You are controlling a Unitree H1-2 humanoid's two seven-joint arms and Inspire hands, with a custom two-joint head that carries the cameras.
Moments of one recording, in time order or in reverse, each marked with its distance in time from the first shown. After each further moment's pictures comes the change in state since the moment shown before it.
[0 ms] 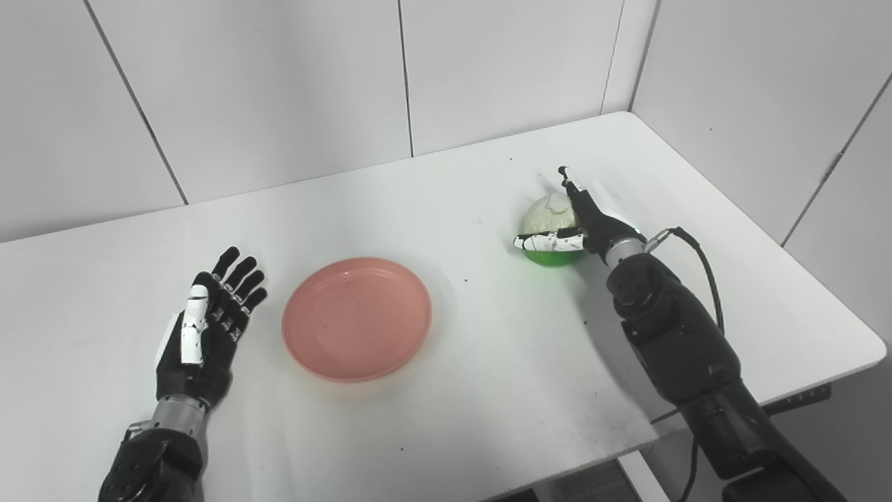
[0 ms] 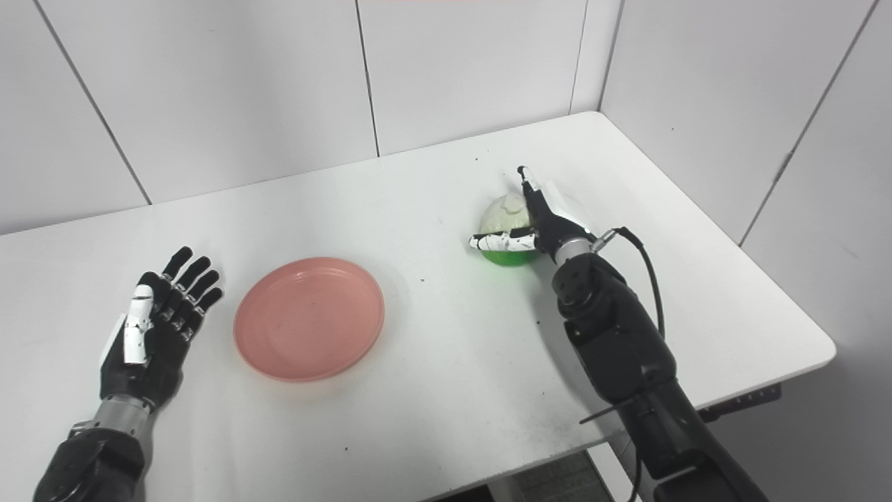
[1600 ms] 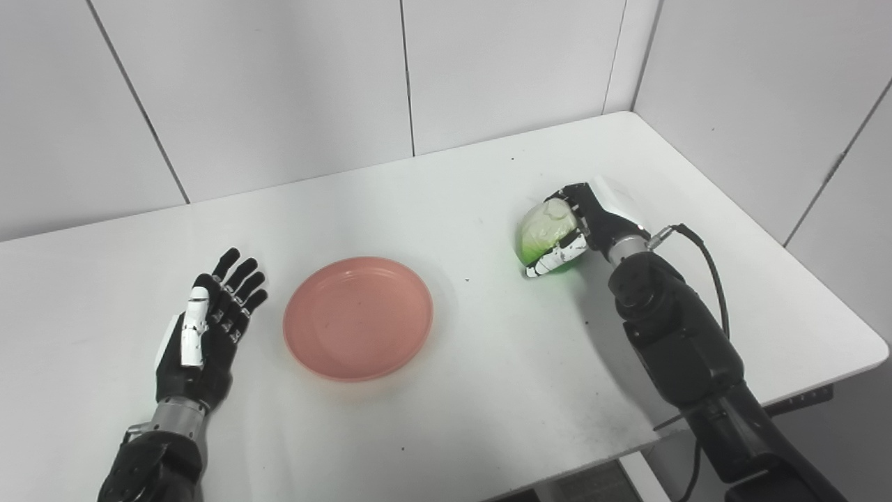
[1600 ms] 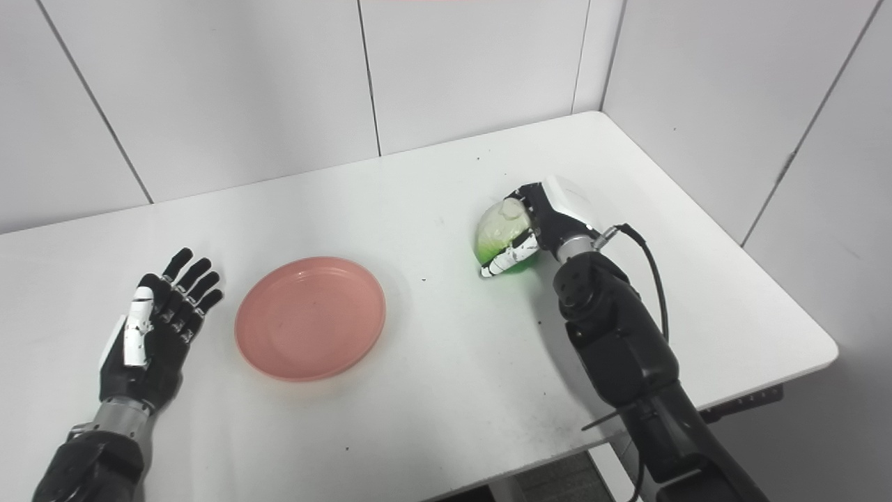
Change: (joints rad) left arm 0.011 0.002 -0.009 -0.024 0.012 0.003 0.006; right arm 0.017 0.000 0.018 -0.034 -0.022 0.001 -0.068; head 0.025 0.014
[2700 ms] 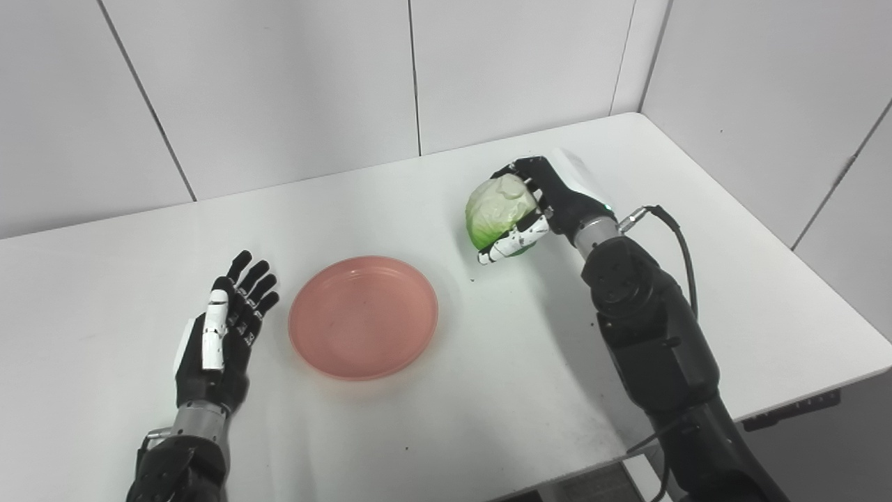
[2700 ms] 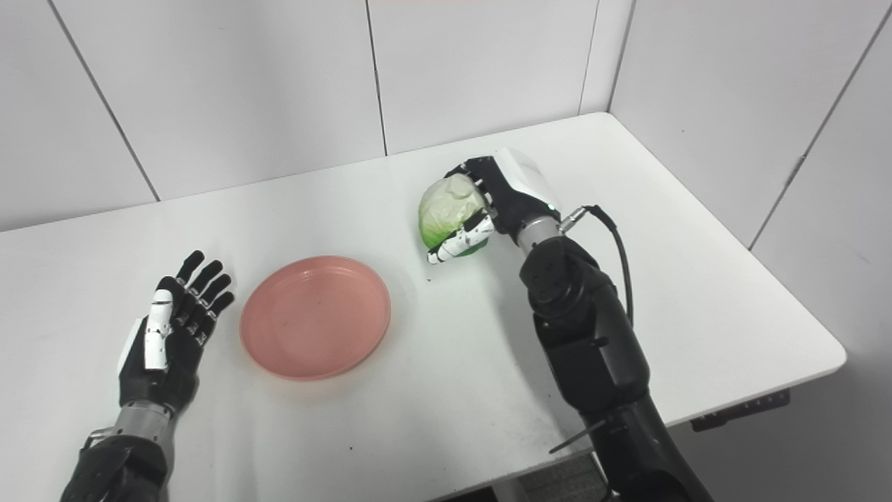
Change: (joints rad) left arm 0.039 -0.068 -0.049 -0.077 0.076 0.003 0.109; right arm -0.038 0.141 -0.003 -0.250 -0.064 0.010 0.200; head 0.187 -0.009
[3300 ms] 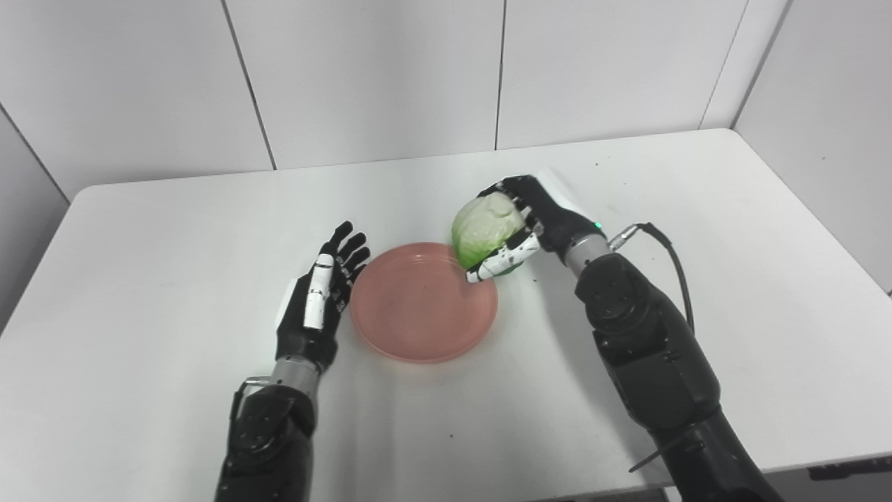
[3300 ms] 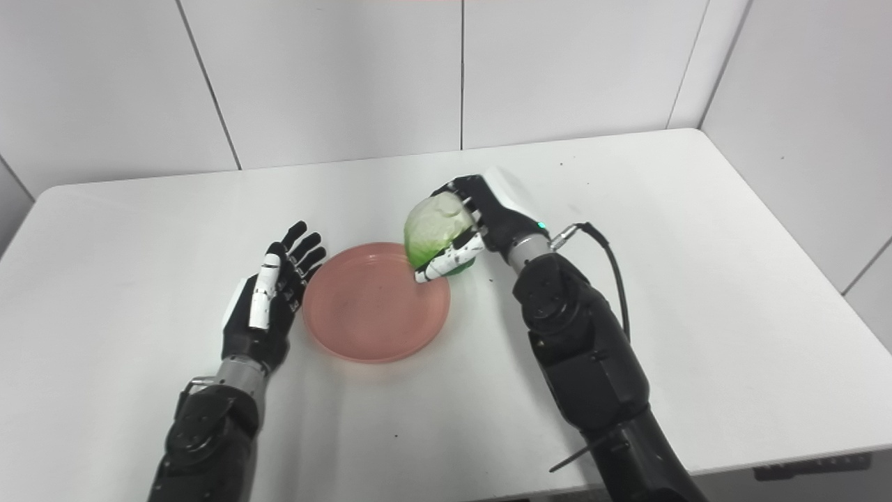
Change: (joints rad) left arm 0.000 -0.095 -0.044 -0.010 0.070 0.003 0.092; right arm -0.080 0.071 0.190 0.155 0.103 -0.021 -0.072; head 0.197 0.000
